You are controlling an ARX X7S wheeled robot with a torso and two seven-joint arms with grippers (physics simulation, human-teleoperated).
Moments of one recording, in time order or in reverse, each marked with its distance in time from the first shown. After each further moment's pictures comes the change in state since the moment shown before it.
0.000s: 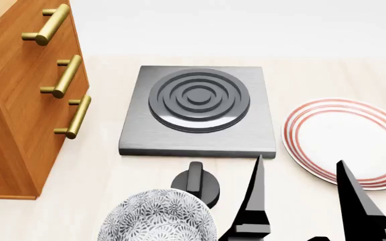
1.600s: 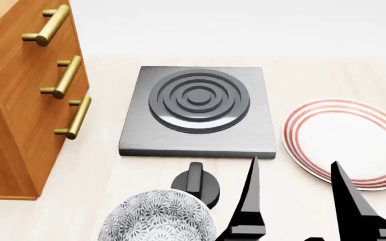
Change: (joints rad) left arm 0.093 -0.011 0.004 0.073 -0.016 0.061 -0.037; right arm 0.005 0.016 -0.030 0.008 0.008 -0.016 0.017
